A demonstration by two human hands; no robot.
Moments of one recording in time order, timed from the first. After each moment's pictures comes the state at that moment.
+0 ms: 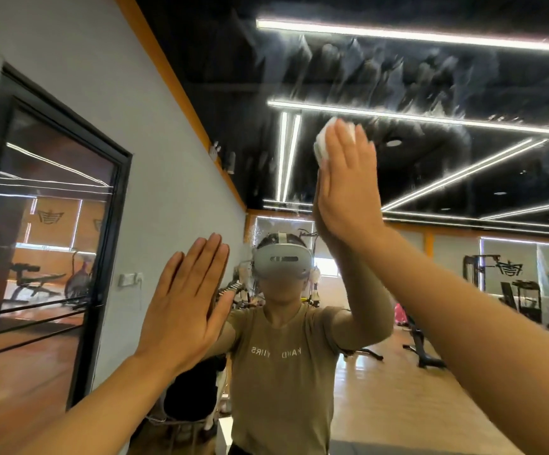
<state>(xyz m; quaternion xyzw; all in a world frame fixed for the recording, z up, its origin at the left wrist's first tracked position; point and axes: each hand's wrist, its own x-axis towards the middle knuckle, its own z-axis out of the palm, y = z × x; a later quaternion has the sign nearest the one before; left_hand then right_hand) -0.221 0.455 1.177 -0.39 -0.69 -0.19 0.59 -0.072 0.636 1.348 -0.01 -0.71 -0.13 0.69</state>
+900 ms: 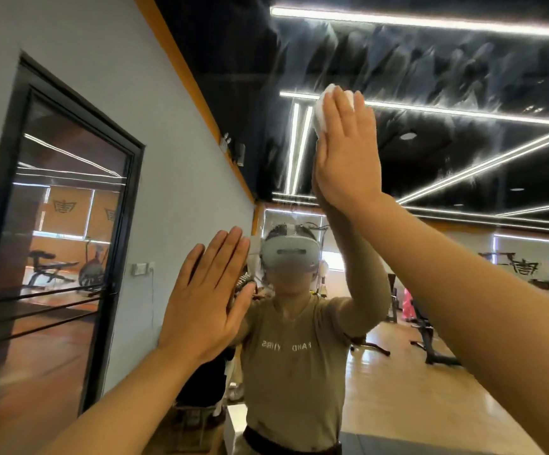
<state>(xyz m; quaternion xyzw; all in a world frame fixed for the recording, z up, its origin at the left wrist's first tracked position) -0.223 0.455 1.177 -0.39 -0.66 -0.21 0.61 -0.099 0.612 1.381 -0.01 -0.69 -0.17 0.71</state>
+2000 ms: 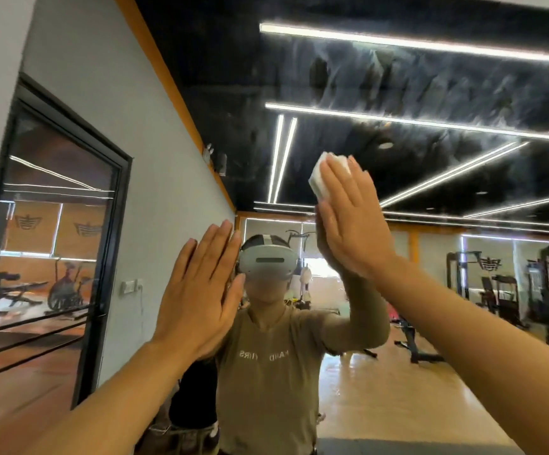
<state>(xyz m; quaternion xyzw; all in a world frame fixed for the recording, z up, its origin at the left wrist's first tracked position) -0.290 0.374 1.205 -0.41 -0.67 -0.22 0.58 -0.130 0.560 1.310 0.01 -0.75 -0.17 0.64</state>
